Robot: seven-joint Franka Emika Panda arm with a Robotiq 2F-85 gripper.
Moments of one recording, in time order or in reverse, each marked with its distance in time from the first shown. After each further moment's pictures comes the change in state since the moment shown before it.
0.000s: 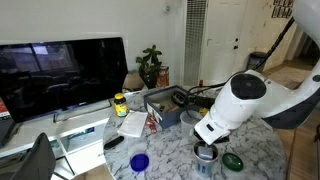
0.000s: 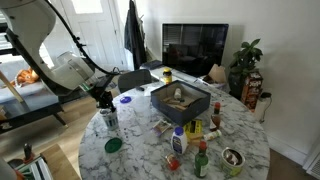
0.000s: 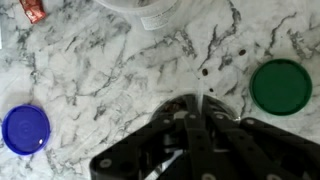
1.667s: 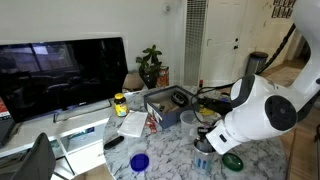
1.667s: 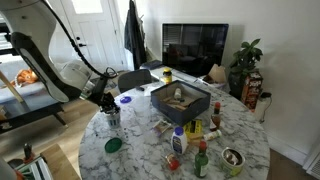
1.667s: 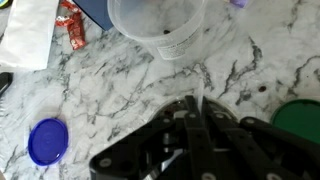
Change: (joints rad) arm 0.011 0.007 0.004 -0.032 -0.563 -0.083 0.476
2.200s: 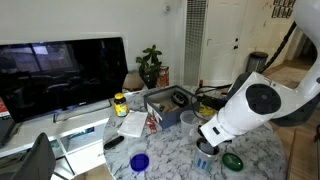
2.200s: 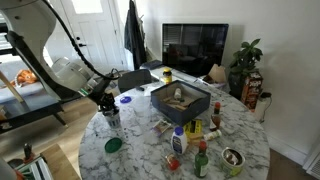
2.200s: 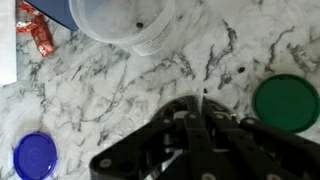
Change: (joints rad) arm -0.025 -0.010 0.000 0.002 0.300 0.041 -0.160
